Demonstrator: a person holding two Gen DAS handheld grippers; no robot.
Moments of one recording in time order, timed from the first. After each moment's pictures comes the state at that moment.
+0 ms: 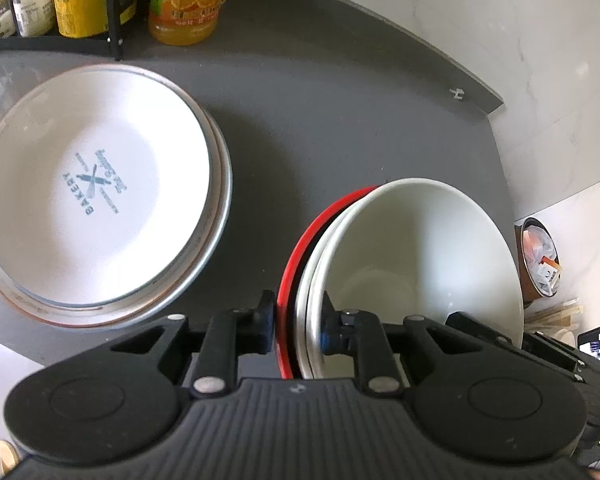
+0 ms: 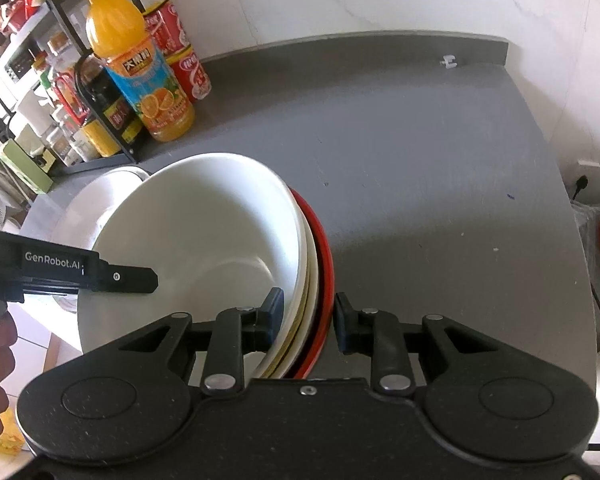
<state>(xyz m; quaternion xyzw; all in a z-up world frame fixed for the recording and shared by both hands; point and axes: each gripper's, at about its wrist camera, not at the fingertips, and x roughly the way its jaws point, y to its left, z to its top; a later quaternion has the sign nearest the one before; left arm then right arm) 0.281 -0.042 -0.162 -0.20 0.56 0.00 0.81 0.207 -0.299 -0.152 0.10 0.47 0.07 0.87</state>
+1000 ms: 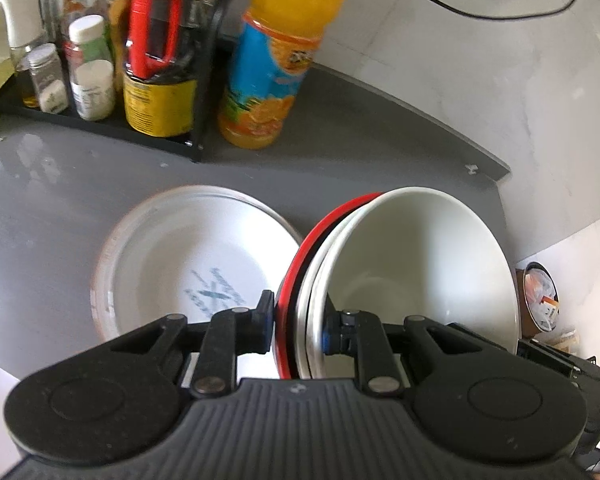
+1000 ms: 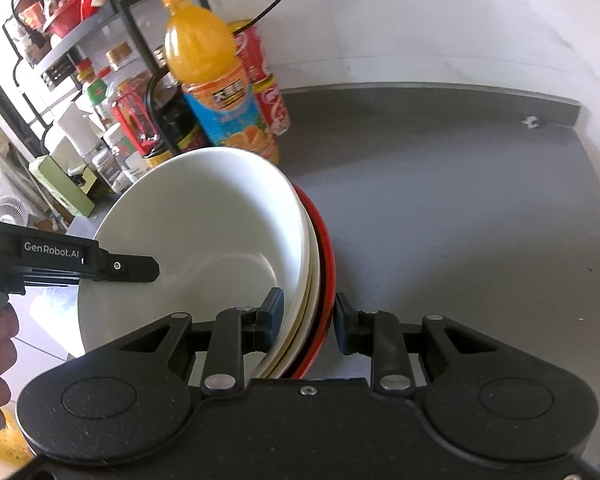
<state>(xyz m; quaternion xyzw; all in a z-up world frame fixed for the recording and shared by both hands) 0.293 0.065 -0.099 -0.20 0.51 0.02 0.84 0.265 -0.182 -0.110 0.10 0.45 0.09 0.88</state>
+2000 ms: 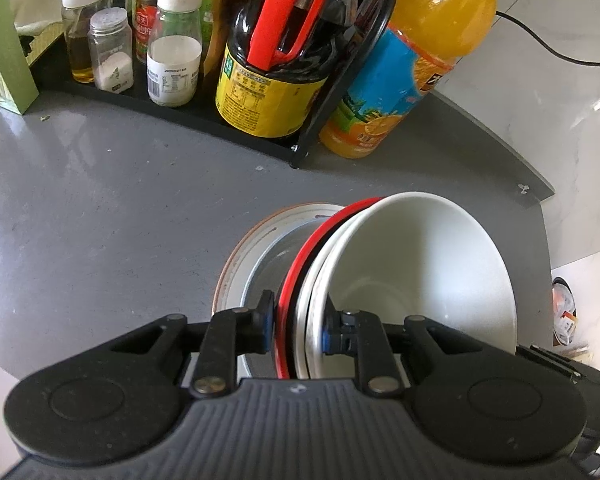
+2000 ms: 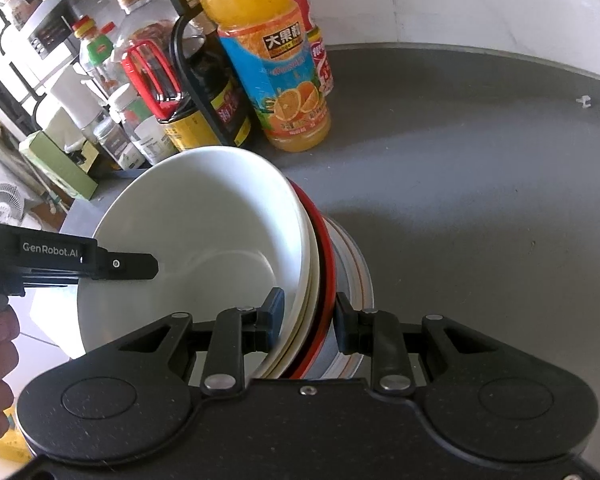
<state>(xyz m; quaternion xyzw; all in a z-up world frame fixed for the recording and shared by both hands) 0.309 0.155 -0.127 -0.22 0.54 0.04 0.81 0.299 -0.112 -0.132 0.10 0.50 0.08 0.86</state>
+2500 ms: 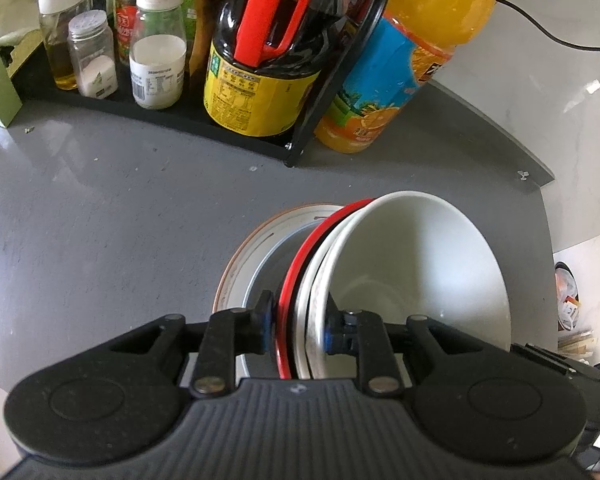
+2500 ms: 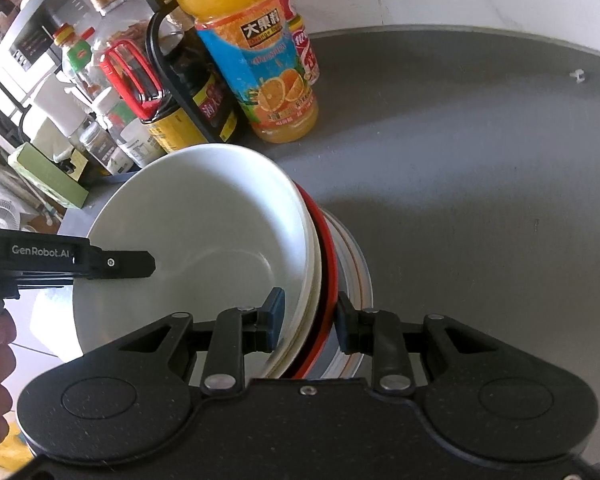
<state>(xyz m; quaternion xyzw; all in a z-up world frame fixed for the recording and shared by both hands) 0.321 0.155 -0.133 -0.20 0.55 0.02 0.81 0.300 -0.116 -0.142 0.13 0.51 0.07 0.85</state>
